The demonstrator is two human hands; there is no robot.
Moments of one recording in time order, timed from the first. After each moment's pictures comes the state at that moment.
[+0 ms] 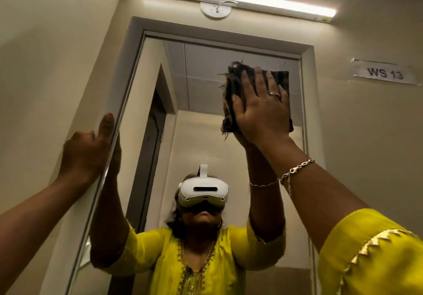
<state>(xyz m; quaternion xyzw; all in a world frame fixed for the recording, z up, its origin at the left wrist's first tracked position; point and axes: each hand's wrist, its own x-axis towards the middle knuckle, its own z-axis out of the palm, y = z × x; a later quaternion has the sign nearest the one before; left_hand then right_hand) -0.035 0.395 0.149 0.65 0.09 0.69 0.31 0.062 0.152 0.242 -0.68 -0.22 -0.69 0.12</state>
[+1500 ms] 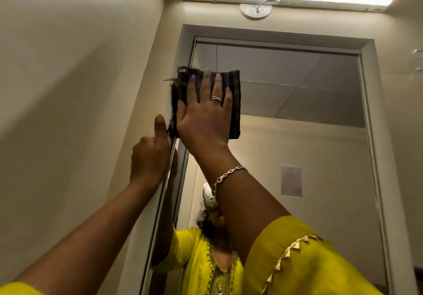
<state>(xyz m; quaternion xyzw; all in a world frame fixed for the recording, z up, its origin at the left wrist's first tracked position) -0.033 0.401 0.147 0.63 0.01 0.69 0.35 -0.002 0.327 0.211 -0.69 -0.29 -0.66 0.12</state>
